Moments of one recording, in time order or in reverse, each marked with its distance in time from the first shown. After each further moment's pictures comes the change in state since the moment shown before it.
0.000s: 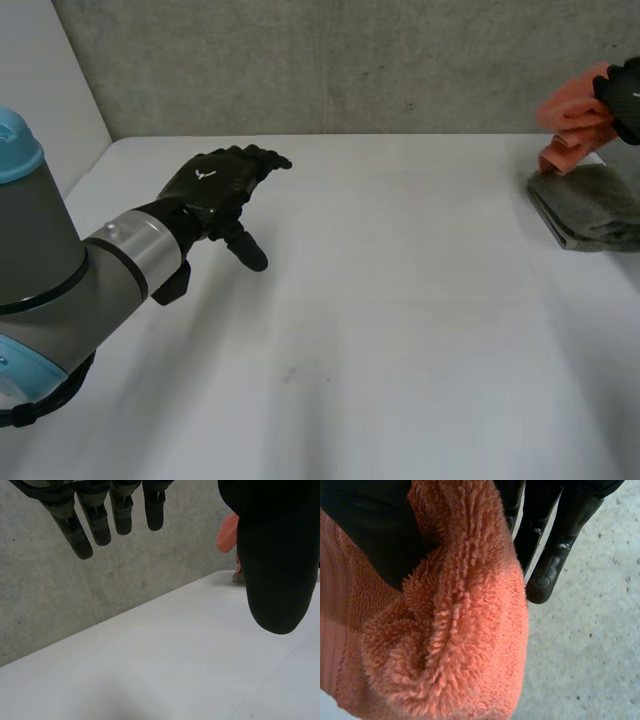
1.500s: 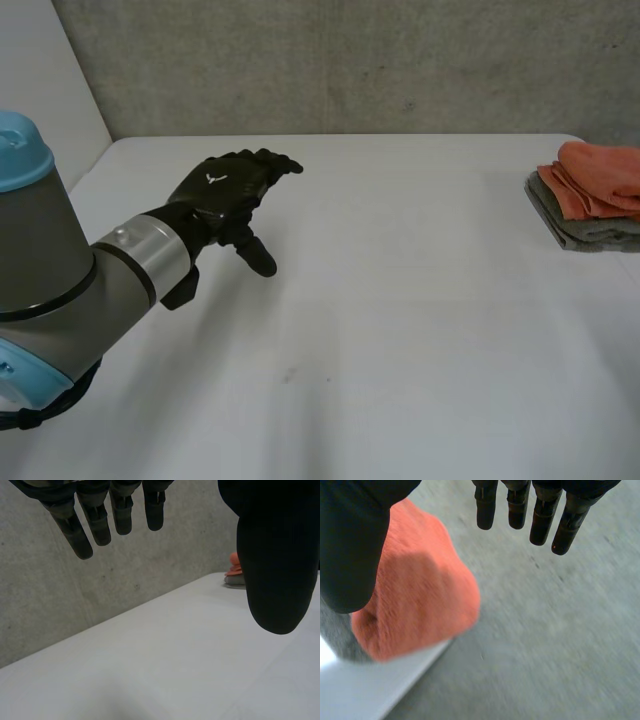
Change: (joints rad) left arm -0.026 0.004 -0.001 0.001 0.002 0.000; right arm -0.275 -0.397 0.578 0.347 0.043 -0.109; left_hand 0.000 0.000 0.000 0.000 0.000; right_hand -0.657 -0.929 -0.924 -0.953 -0.802
